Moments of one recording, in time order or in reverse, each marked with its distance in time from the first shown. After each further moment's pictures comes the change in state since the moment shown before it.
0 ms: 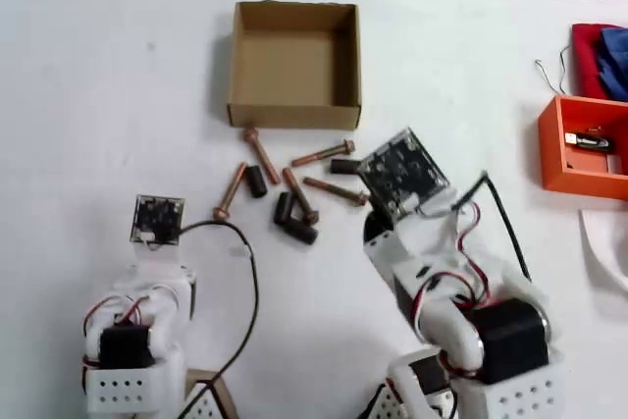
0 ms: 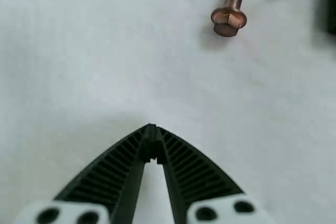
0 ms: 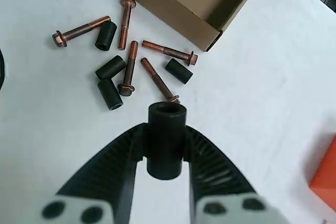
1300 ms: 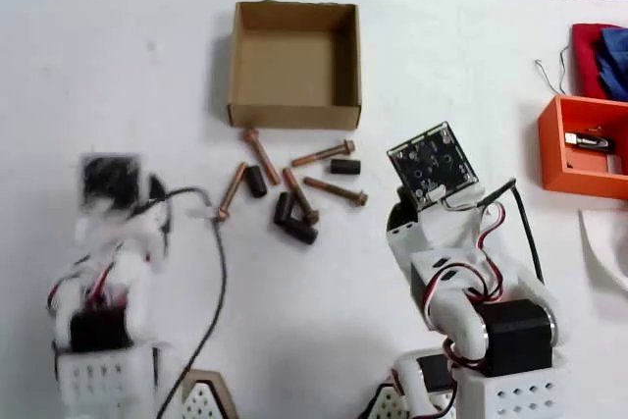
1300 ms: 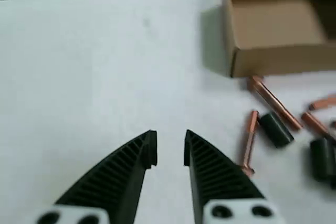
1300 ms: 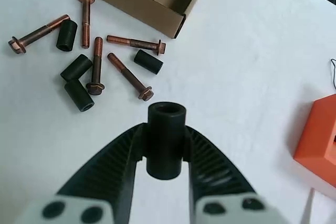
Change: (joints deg) left arm -1.3 28.9 -26.4 -22.2 -5.0; right arm 8.8 -0.7 2.3 -2.2 0.0
